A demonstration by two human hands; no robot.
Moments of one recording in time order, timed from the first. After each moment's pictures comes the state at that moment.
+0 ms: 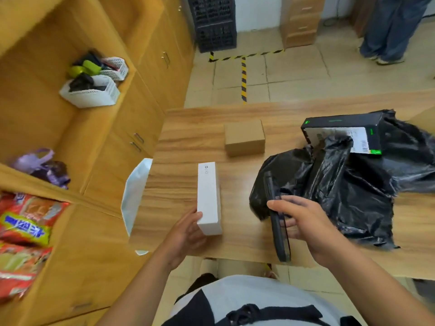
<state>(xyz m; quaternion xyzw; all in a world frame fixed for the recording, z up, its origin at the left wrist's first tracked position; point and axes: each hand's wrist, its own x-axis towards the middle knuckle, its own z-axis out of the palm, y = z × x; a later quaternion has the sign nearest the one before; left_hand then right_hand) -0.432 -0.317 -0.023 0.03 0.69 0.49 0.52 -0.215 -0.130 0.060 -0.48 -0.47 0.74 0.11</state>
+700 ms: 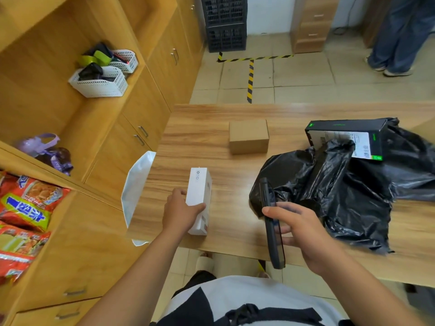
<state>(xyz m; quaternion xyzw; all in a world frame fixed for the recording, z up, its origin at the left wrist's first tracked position) -0.447 -0.283 -0.020 0.13 0.92 0.28 0.24 -0.211 -0.147 0.058 -0.46 -0.49 0.74 0.09</state>
